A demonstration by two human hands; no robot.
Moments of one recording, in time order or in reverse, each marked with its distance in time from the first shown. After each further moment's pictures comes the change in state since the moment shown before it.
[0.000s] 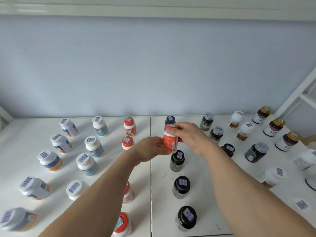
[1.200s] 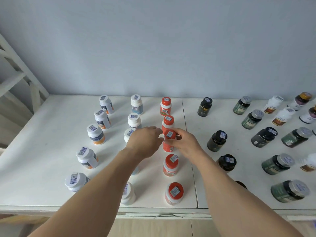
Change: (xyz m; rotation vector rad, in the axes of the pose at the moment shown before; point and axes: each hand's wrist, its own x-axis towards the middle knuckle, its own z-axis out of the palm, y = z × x) left_hand -0.106 -0.084 -0.078 0.855 0.344 0.060; right_hand -0.030 0.032 0.182 -0.333 0.056 0.097
